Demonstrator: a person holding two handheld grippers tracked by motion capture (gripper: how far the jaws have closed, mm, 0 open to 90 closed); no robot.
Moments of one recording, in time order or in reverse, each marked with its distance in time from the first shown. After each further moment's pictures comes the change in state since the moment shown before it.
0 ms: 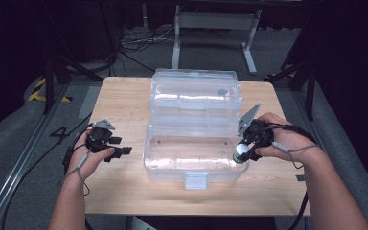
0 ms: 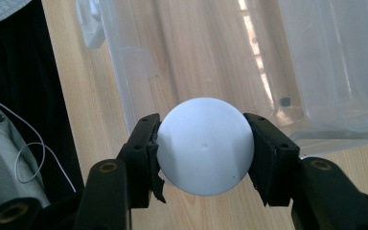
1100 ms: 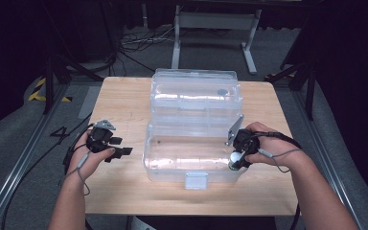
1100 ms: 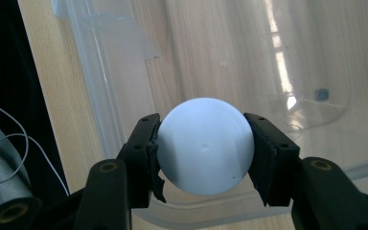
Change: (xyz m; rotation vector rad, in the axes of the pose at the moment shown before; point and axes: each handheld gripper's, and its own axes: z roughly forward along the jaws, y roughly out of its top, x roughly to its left) left arm 0.000 0.000 0.001 0.010 -0.004 0.000; right arm -0.004 0.001 0.049 0.104 0.040 -0.018
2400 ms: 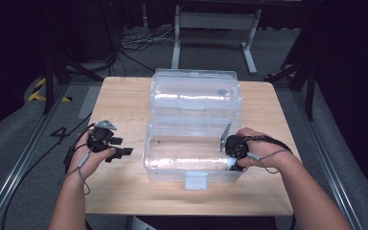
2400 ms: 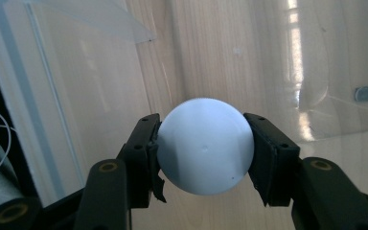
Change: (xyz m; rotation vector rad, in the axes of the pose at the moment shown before) left arm 0.001 0.001 0.003 0.008 -0.009 0.006; right arm -0.005 0.009 0.036 0.114 0.028 -0.010
